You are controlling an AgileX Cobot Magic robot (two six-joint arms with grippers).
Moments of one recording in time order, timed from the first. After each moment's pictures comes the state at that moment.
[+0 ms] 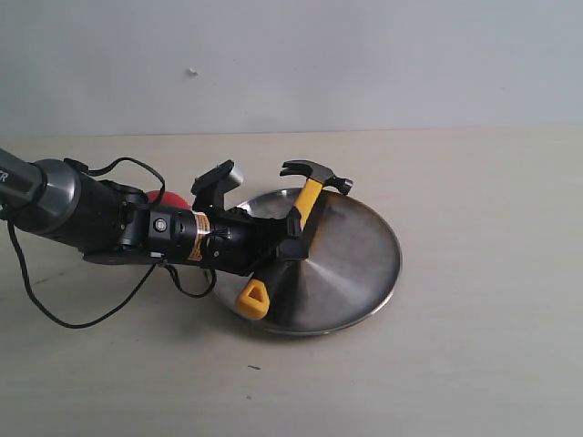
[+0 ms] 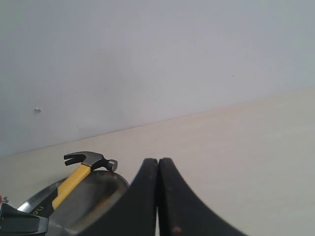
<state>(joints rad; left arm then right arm) -0.49 2.19 -1.11 1.14 -0.60 -1.60 0.22 0.47 -0.01 0.34 -0.30 -0.02</state>
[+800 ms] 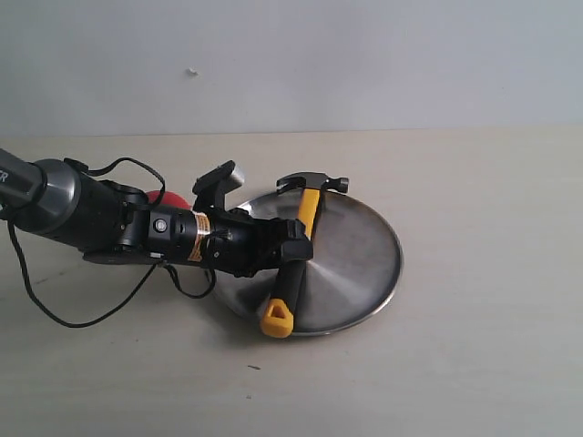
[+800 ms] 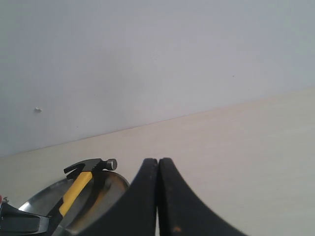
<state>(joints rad) -0.49 2.19 -1.11 1.15 -0.60 -1.60 0.22 0.47 -0.01 0.34 -0.30 -0.02</state>
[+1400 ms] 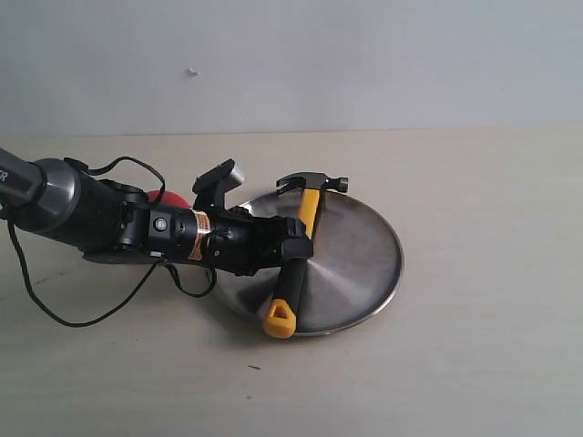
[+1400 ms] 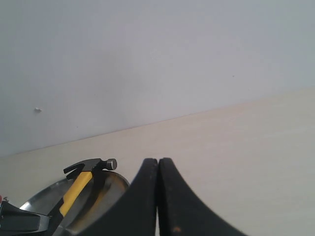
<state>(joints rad) -0.49 2.19 -1.12 1.14 -0.60 -1.60 0.22 0.47 -0.01 0.34 -0.30 -0.02</state>
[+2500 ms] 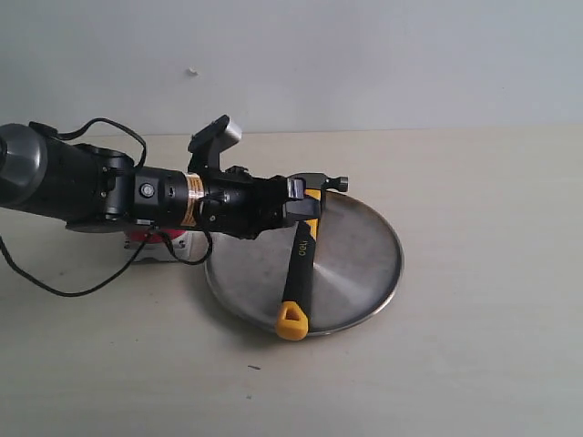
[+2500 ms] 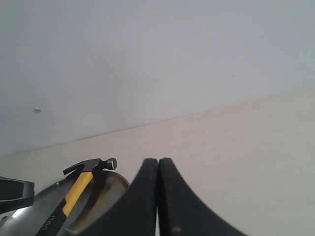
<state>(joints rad) -0.49 2.06 -1.12 1.17 -0.62 -1.60 0.22 0.47 -0.01 0.34 -0.30 -0.02</state>
